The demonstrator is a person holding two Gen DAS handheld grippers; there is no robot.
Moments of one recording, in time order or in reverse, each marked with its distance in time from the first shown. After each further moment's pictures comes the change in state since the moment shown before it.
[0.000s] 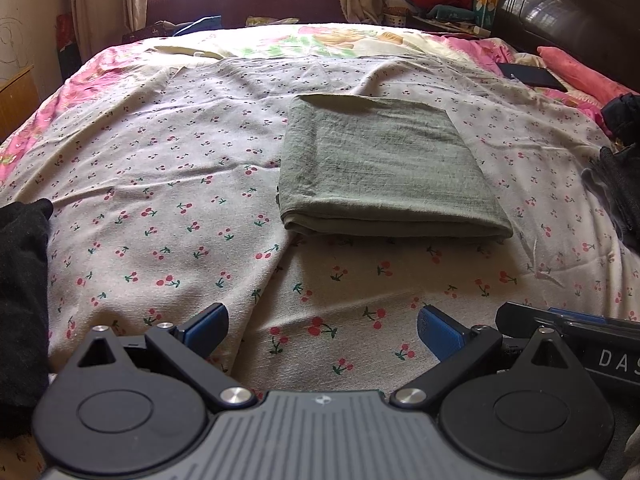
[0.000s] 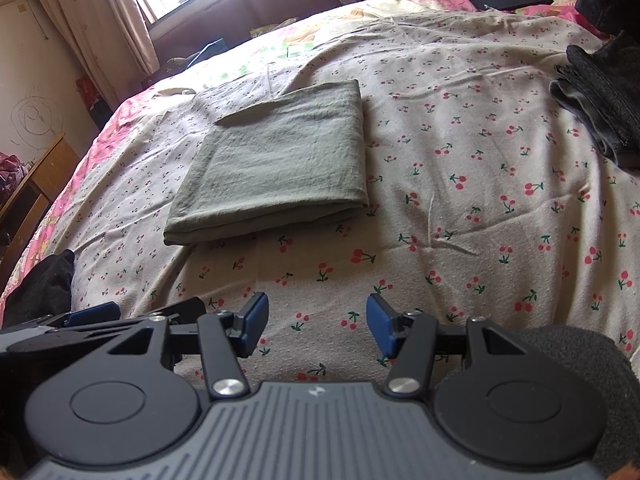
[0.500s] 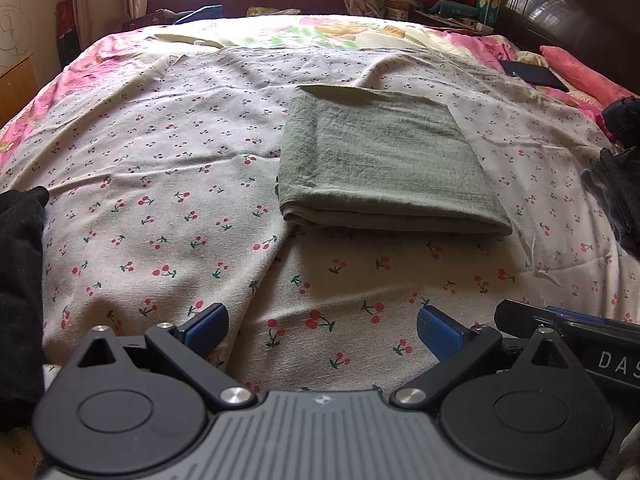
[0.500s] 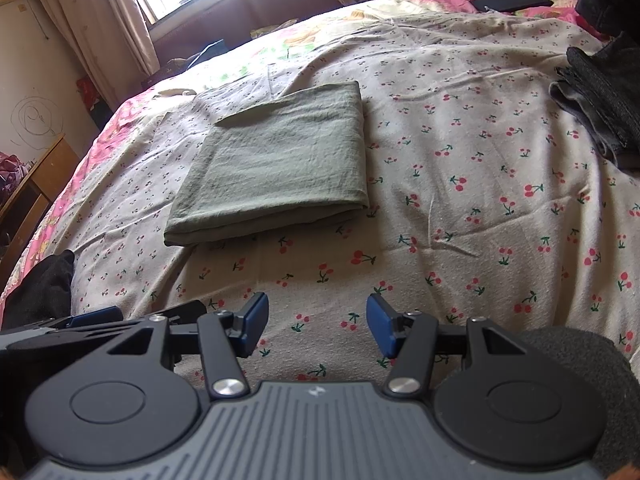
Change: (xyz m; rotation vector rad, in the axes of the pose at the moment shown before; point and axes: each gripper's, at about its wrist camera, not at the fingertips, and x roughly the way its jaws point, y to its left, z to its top) left arm 0.002 0.003 0.000 -0.026 0.032 -0.017; right arm -0.001 0.000 -0.001 -0.001 -0.005 -0.001
